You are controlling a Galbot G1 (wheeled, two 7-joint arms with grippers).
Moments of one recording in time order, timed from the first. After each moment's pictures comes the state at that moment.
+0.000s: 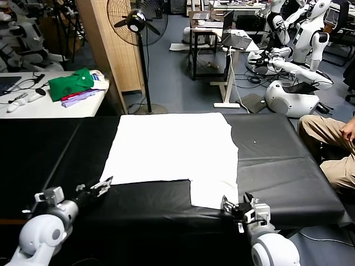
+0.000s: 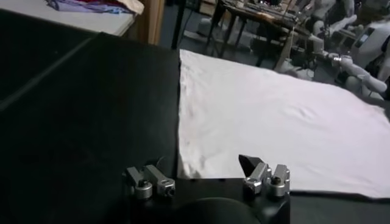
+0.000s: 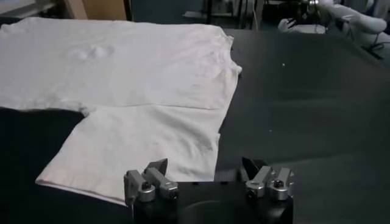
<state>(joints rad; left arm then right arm) 1.39 -1.05 -0.68 -1.93 -0.80 0.58 -0.06 -1.48 1.37 0.47 2.15 0.16 -0.74 0.11</state>
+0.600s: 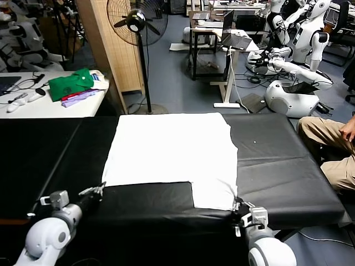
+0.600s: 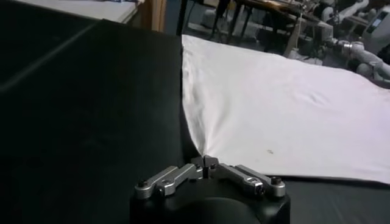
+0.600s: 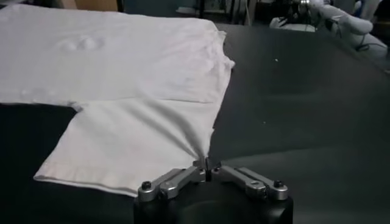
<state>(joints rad) 1.45 -1.05 -0.70 -1.98 -0.78 0.58 -0.08 -1.61 1.39 0.50 2.31 0.15 -0.74 0.15</state>
